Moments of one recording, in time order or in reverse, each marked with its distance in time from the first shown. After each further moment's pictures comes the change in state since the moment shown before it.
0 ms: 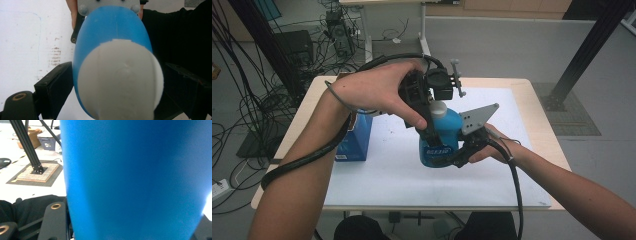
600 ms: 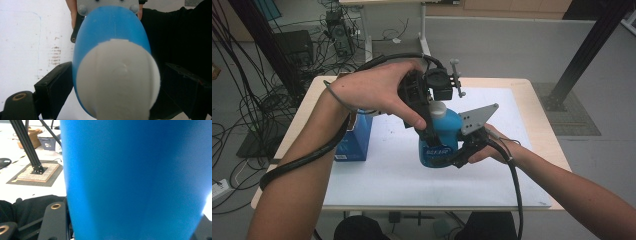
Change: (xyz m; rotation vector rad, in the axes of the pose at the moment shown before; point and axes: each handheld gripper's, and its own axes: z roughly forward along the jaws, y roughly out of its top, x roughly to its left) left arm -0.001 -0.001 -0.001 0.004 0.002 0.002; right arm 0.000 0.000 0.001 0.000 0.002 0.001
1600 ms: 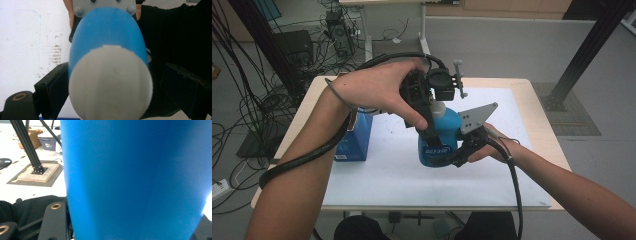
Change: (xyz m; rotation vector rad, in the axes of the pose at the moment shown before) left arm -0.001 0.005 0.000 0.034 0.006 0.007; right arm -0.002 0.001 0.001 -0.001 0.001 -0.002
